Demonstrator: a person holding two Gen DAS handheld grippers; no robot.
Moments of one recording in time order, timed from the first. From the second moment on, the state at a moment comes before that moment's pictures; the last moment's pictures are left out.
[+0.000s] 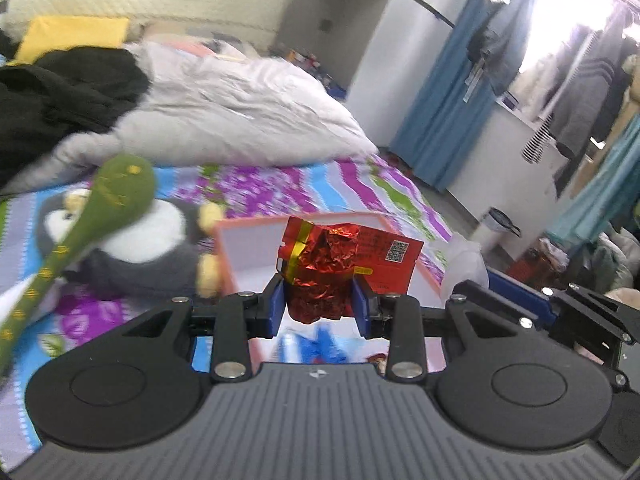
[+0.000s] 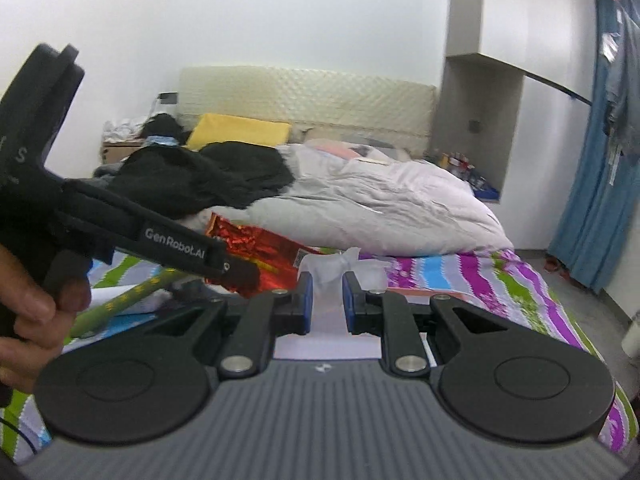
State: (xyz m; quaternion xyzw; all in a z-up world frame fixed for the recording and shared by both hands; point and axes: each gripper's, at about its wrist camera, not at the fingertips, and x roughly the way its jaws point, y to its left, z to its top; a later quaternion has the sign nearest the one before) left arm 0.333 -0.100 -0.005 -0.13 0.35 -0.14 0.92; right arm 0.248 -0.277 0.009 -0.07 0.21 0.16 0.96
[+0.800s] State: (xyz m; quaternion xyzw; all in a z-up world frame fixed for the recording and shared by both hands) left arm 0.437 -0.193 -0.127 -0.09 0.49 -0.18 0.85; right arm 0.320 -0.374 -0.121 0.05 0.42 0.05 0.90
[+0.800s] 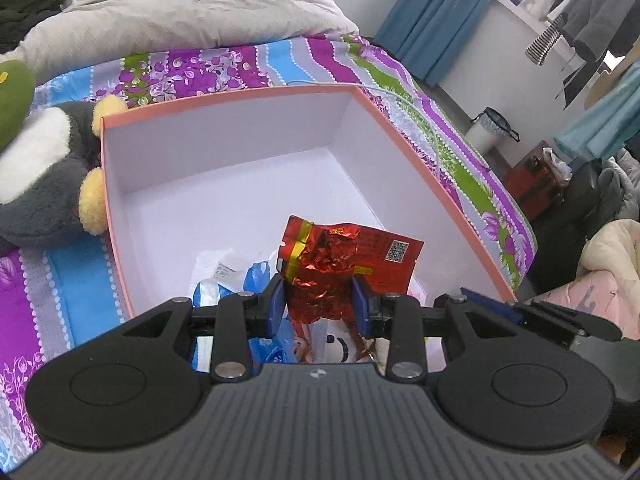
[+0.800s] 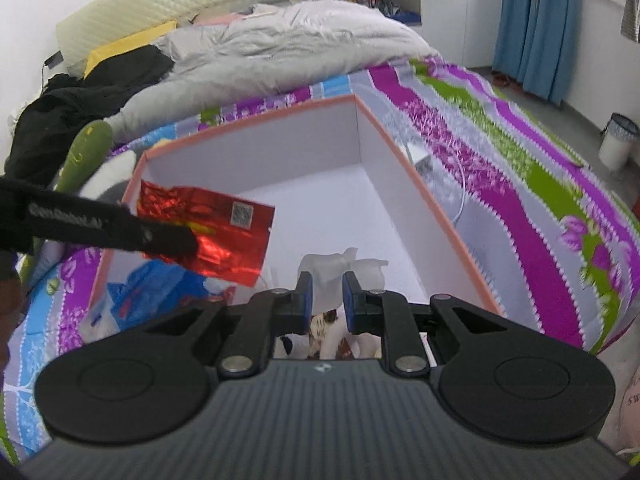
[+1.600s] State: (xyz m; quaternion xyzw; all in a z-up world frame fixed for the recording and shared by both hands) left arm 0.366 -0.136 -0.005 -0.10 0.39 -0.17 0.90; right arm 0.272 -0.353 -0.002 0.05 0.32 0.08 0.94
